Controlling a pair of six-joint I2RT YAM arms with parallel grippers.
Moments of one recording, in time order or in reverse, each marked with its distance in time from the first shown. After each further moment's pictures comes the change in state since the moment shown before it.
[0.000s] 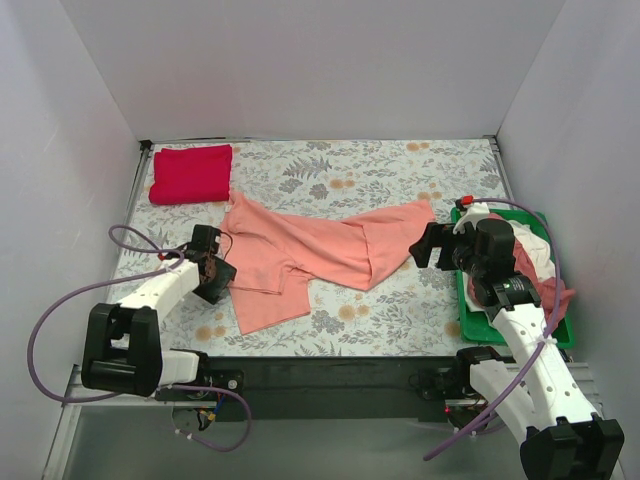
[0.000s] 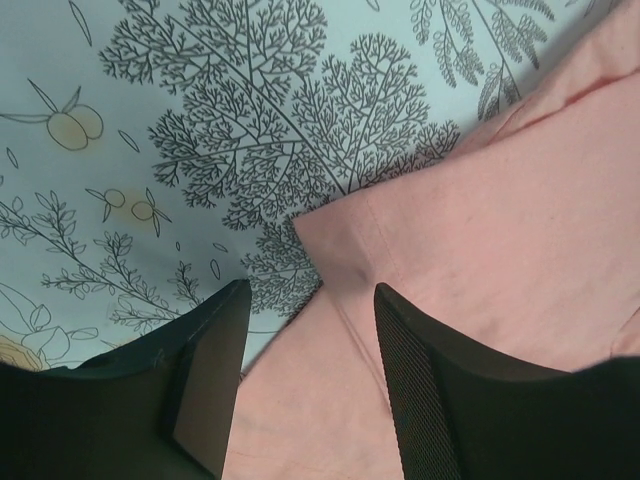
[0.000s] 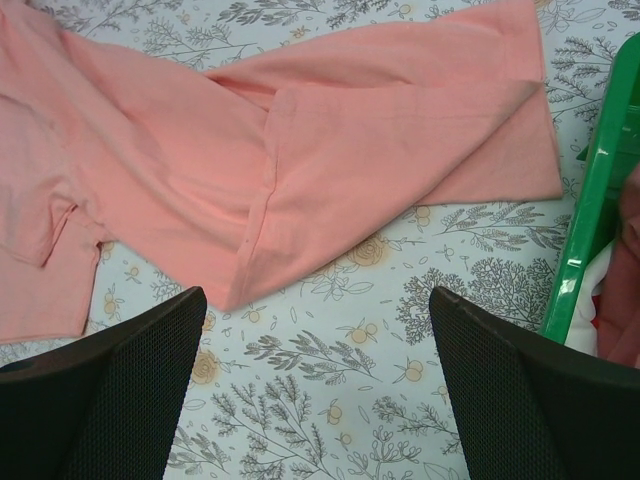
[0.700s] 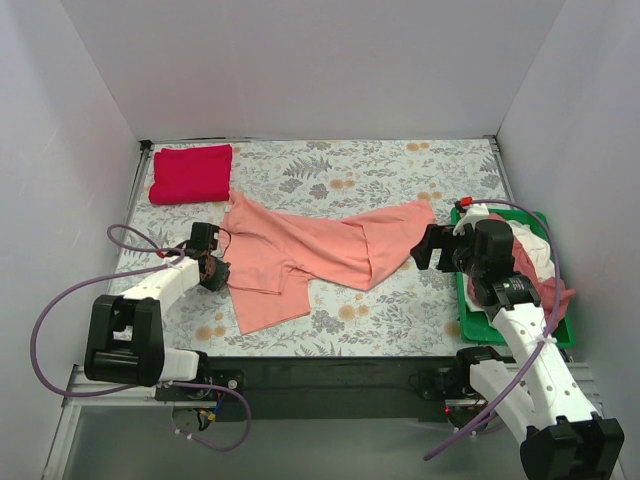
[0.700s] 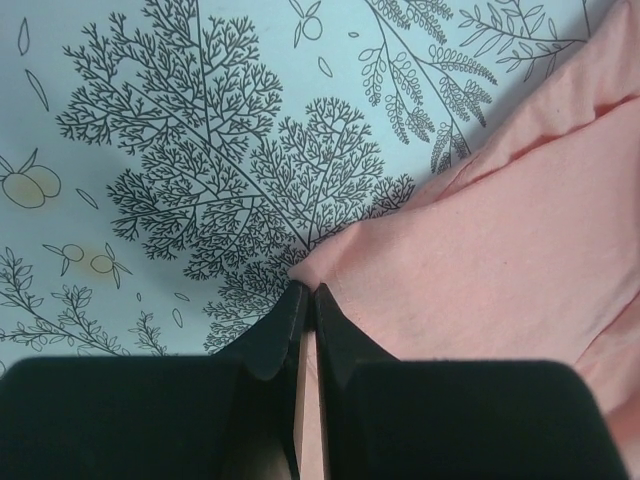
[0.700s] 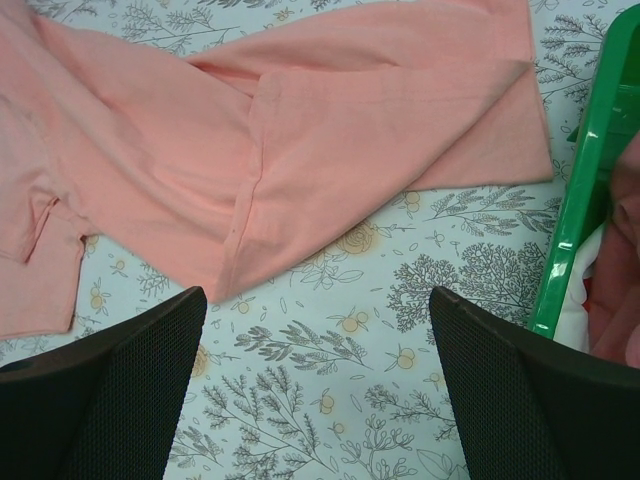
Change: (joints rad) left arm 0.023 0.047 -0.001 0.112 -0.028 -0.010; right arm 0.000 0.003 0.000 -0.032 0.022 -0.010
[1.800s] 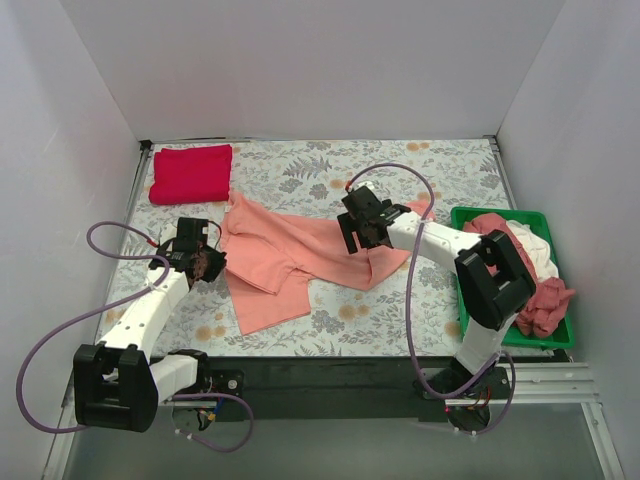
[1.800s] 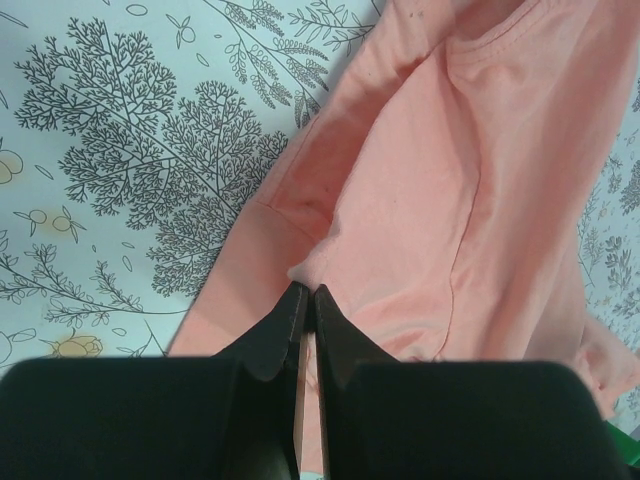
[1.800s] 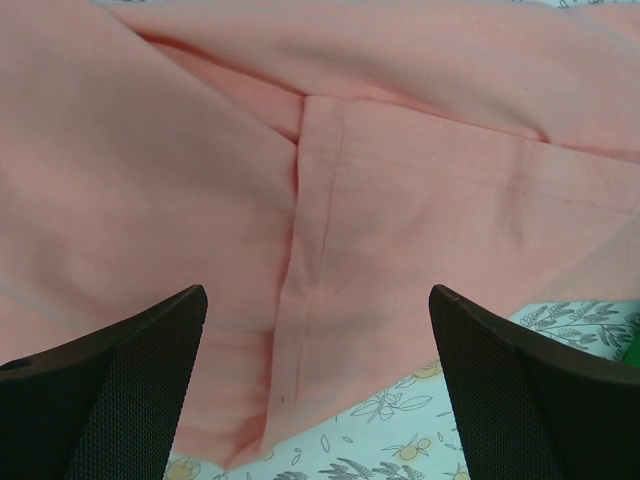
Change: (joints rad) left arm 0.000 -0.229 0.059 -0.084 0.056 0.060; right arm 0.518 0.948 0.534 -0.047 0.573 0.042
